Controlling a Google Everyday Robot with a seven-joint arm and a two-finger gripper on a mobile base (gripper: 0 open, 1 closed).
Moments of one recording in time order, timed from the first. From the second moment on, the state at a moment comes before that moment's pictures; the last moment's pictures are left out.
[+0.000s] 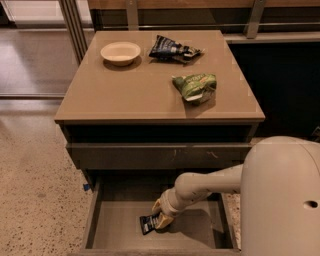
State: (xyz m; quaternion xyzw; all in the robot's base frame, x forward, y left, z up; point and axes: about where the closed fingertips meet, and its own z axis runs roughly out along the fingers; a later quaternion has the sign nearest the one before) arm 0.489 0.007 0.363 -0.76 0.59 0.16 0.21
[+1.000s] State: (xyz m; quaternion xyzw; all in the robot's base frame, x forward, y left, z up) arm 0.489 0.007 0.363 -0.76 0.59 0.16 0.21
